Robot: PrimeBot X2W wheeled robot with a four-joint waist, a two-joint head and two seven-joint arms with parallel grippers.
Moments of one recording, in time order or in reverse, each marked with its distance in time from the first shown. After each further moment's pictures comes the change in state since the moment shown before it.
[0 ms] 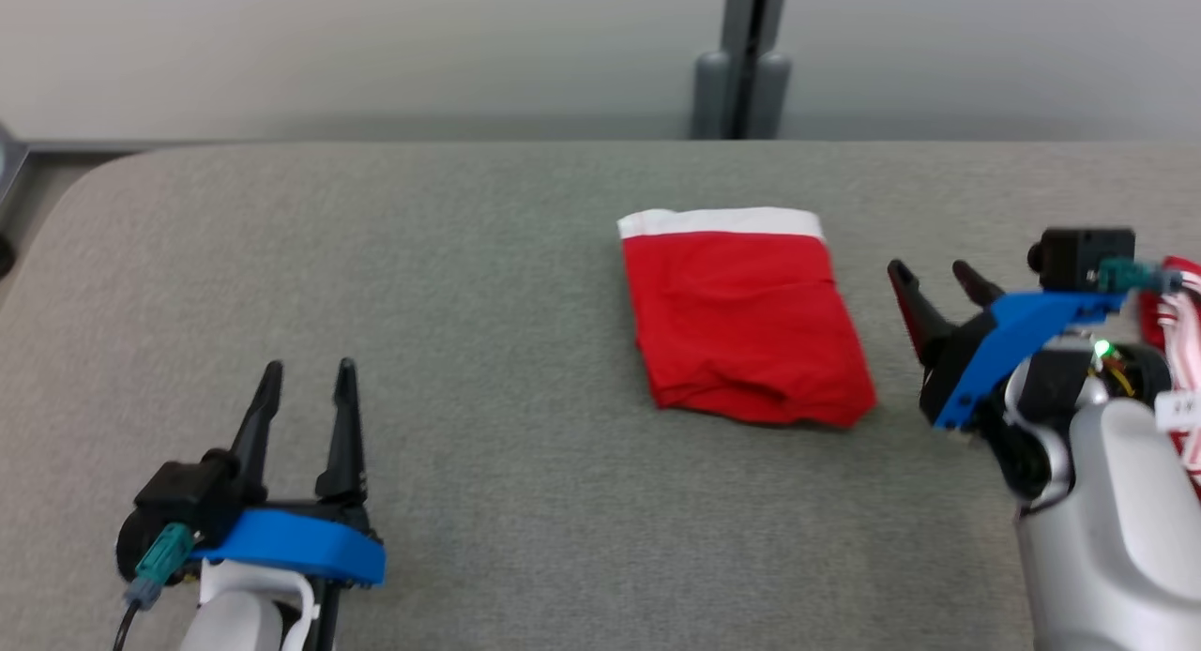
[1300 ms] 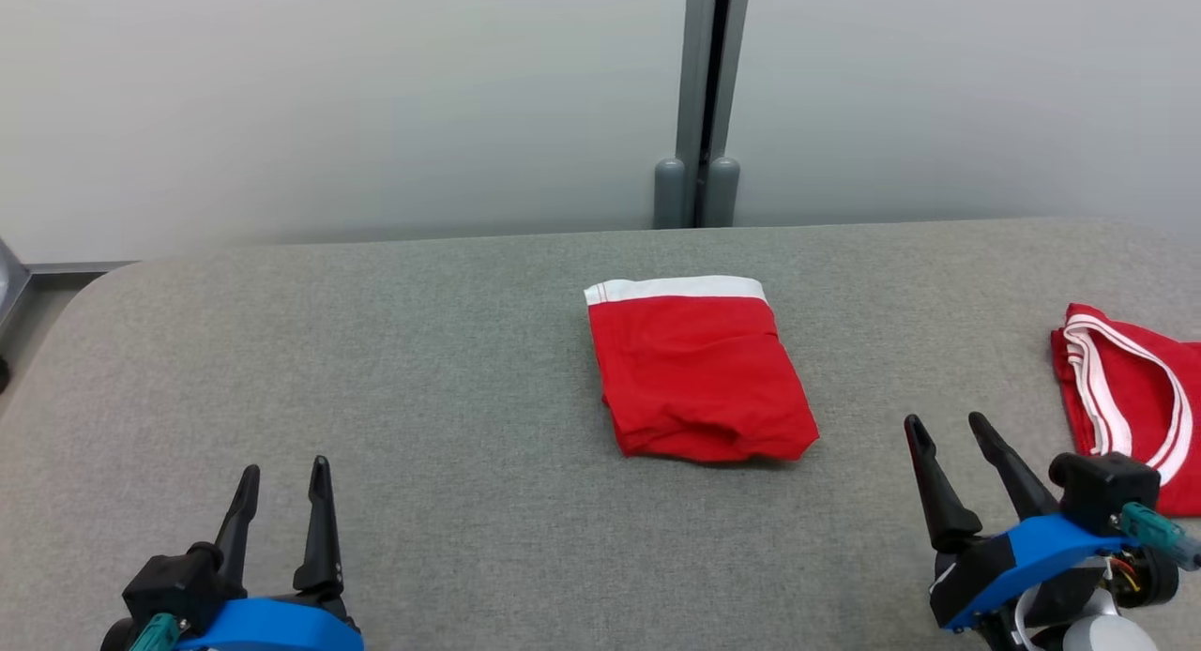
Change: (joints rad) left arm 0.128 -0.019 0.055 0.025 0.008 0.007 -0.004; right arm 0.377 -0.058 0.099 -0.141 0.072 0.000 -0.368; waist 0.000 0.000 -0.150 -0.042
